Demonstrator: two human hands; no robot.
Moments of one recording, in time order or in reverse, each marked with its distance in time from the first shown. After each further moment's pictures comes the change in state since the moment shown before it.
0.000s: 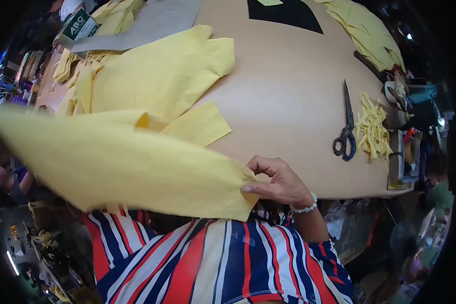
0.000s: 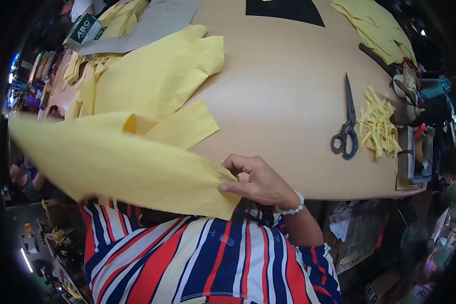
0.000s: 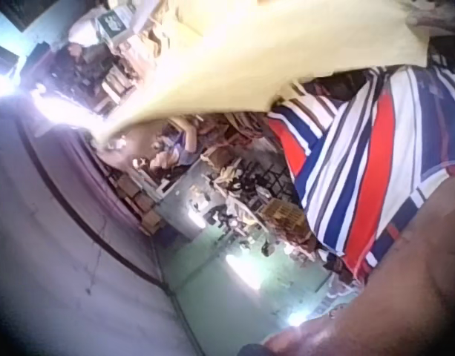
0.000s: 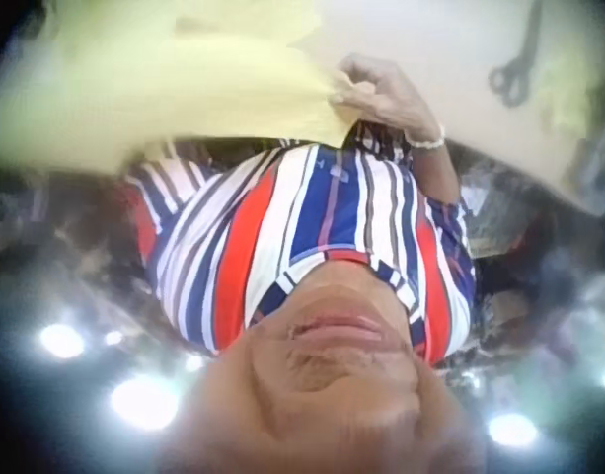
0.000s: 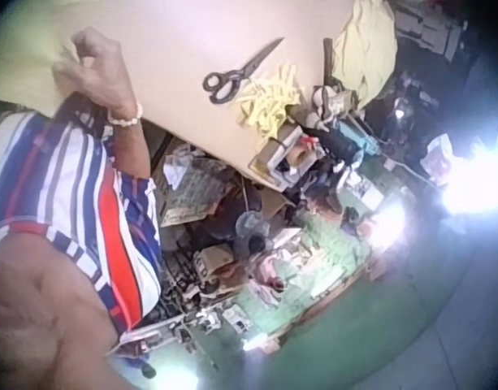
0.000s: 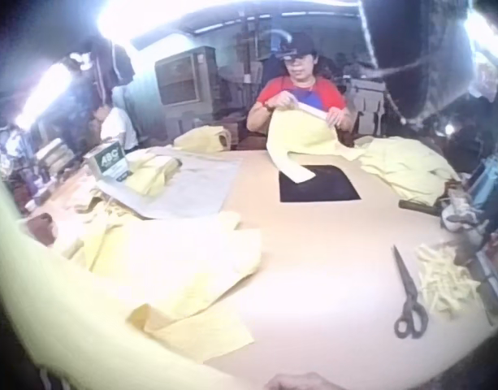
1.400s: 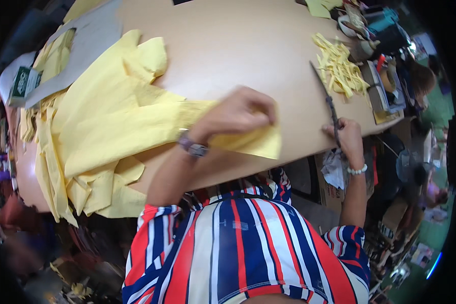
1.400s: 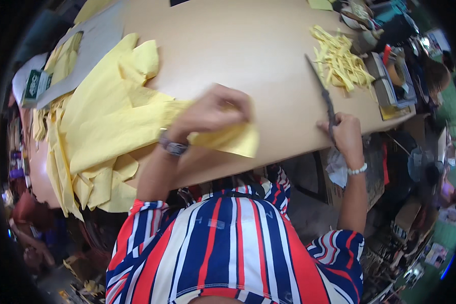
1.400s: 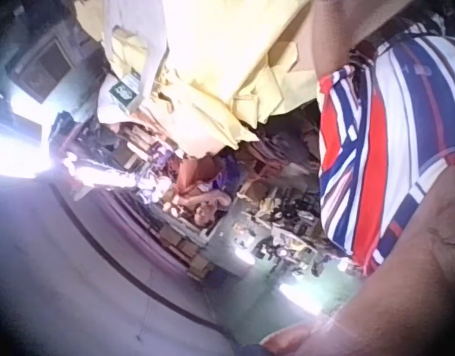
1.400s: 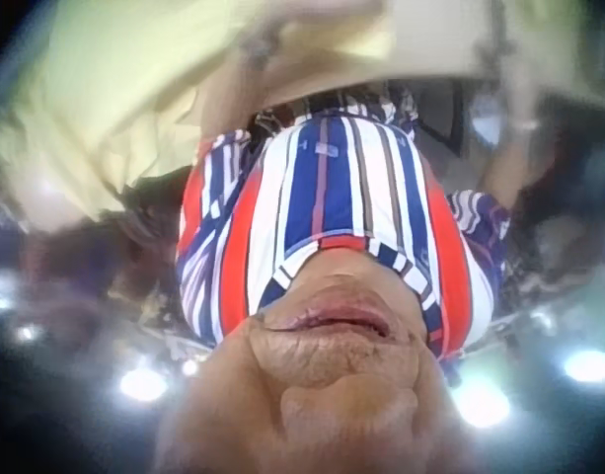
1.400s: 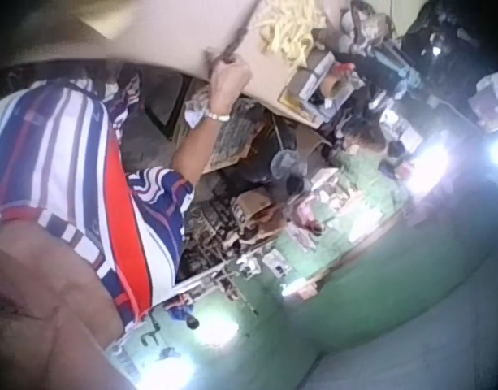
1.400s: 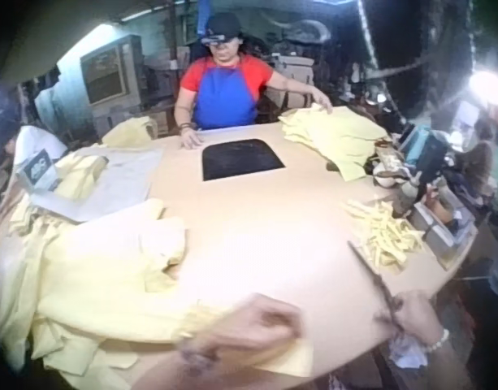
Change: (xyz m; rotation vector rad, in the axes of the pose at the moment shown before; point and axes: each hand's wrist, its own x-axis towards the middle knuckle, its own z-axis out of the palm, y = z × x) left_hand -0.236 0.278 -0.020 -1.881 -1.948 -0.401; right_hand -0.169 0.056 -0.119 -0.945 1.141 0.492
